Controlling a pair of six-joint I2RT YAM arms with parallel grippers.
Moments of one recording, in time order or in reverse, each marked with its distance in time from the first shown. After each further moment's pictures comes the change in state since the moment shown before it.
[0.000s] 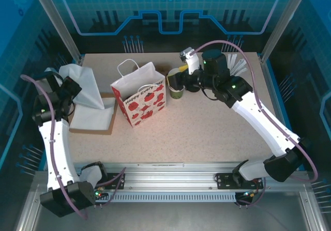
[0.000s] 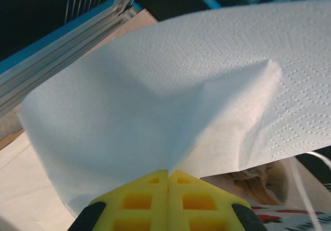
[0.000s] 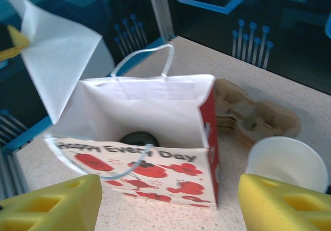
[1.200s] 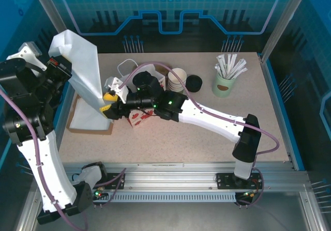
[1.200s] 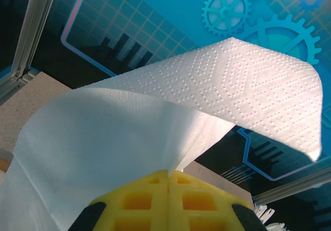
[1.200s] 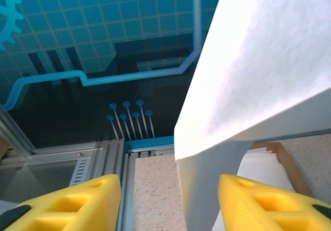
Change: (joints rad) left arm -0.072 0.024 0.559 -0.223 0.154 -0.048; right arm 0.470 0.434 0.261 0.369 -0.104 -0.090
